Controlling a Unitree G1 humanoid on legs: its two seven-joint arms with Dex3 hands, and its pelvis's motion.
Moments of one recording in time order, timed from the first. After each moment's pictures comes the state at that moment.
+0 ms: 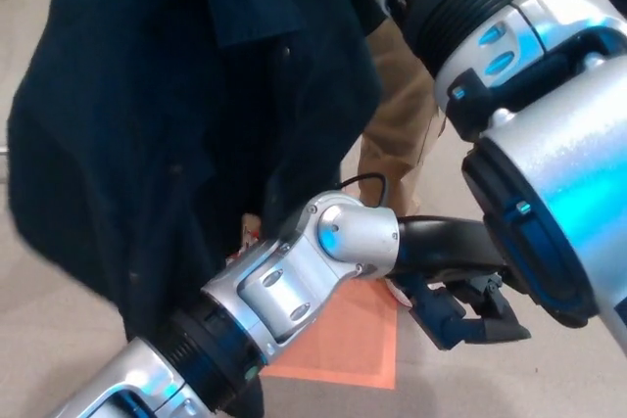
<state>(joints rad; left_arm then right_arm) -0.75 0.12 -0.68 0.33 0.10 0.15 -0.78 -1.78 0.07 0.15 1.25 -0.38 -0.12 -0.26</state>
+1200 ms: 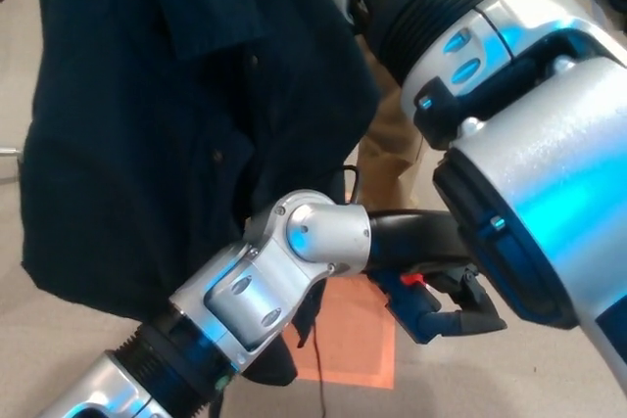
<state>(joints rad) -0.69 0.18 -0.63 0.20 0.12 0.19 -0.78 -1.82 0.13 0.14 1.27 -0.38 -0.12 -0.26</state>
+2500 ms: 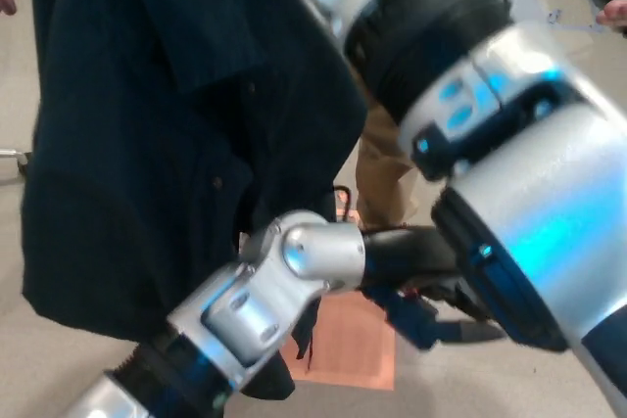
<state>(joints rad) -0.67 0.17 -0.61 0.25 0.11 0.23 -0.75 -1.61 0.15 0.21 1.04 -0.37 -0.08 -0.23</state>
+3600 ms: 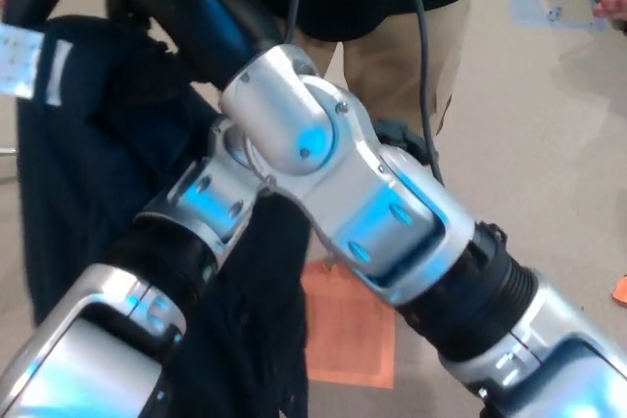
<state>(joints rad) -0.95 0.18 -0.40 0.80 0.09 0.19 -0.64 -0.99 0.11 0.56 0.09 -0.24 0.28 -0.09</state>
